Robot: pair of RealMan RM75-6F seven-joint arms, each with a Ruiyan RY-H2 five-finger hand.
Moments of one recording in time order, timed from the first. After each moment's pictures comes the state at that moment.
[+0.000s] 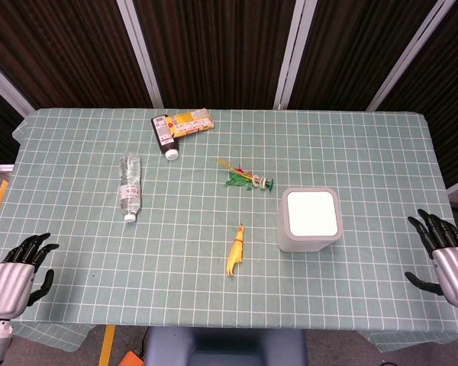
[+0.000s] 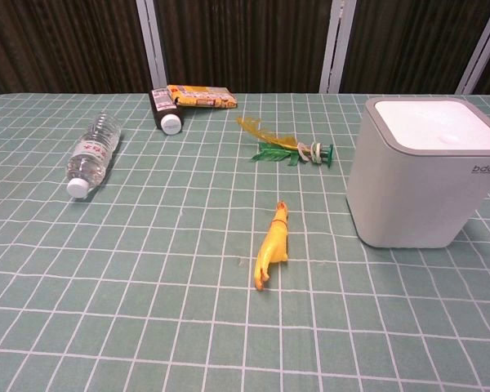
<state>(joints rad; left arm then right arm) -0.09 -1.15 -0.01 -1.62 1.60 1.52 0.16 0.07 -0.91 0.02 -1.70 -1.58 1.45 0.04</state>
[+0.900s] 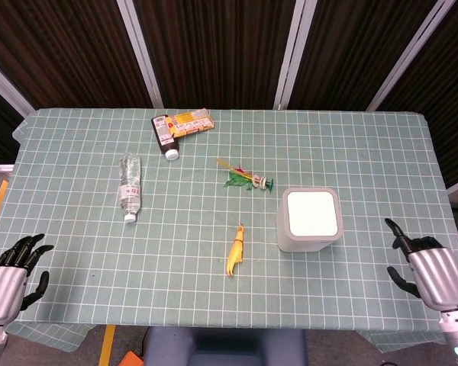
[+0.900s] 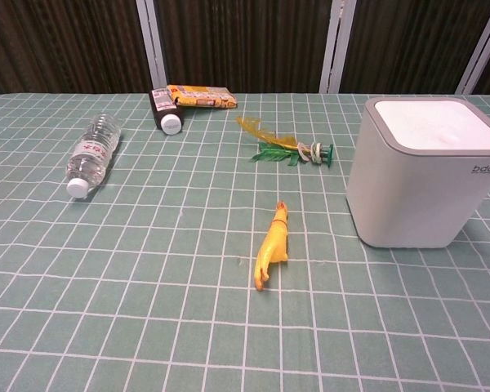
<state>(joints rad) -0.07 -1.13 0.00 -1.63 1.63 1.58 0.13 0.08 -0.91 0.02 -1.88 -1.64 1.47 -0.22</state>
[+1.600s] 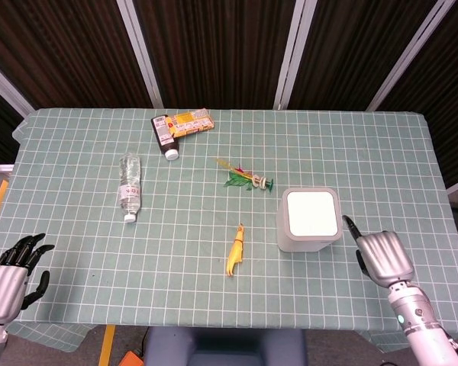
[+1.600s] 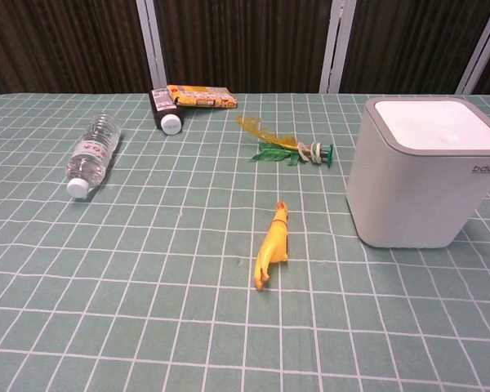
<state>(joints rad) -0.07 -1.13 -0.01 -1.63 1.63 1.57 0.13 0.33 -0.91 0.10 -2.23 -1.07 1.17 -0.83</state>
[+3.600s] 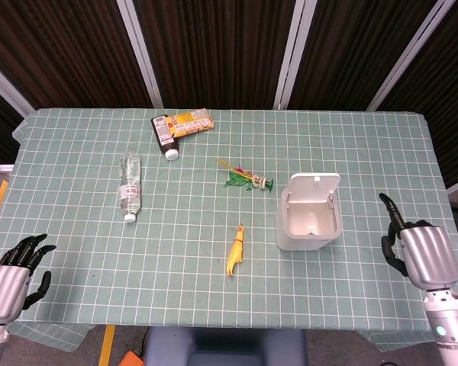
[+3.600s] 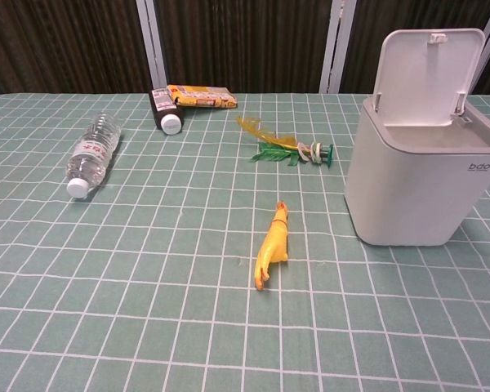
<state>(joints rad) -0.07 -1.13 0.00 -1.63 1.63 1.56 0.13 0.21 -0.87 0.02 -2.09 -1.43 1.52 -0.31</state>
